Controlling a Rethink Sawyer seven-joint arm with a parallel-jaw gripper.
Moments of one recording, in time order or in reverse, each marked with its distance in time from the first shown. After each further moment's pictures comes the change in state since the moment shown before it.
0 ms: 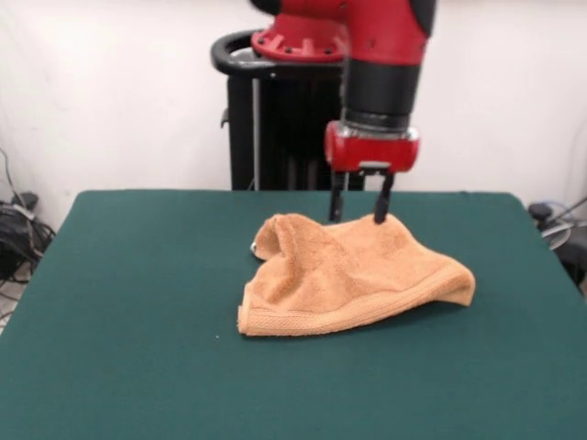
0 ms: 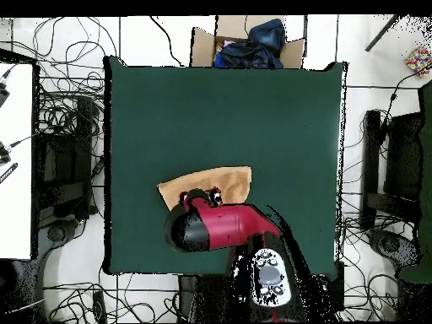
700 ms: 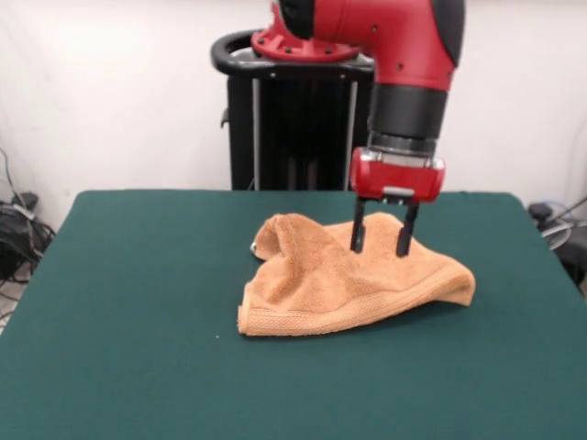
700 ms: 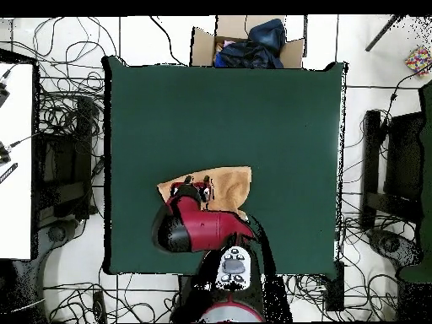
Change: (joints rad) arm 0.182 0.153 -0.175 -0.022 0.176 -0.328 0.016
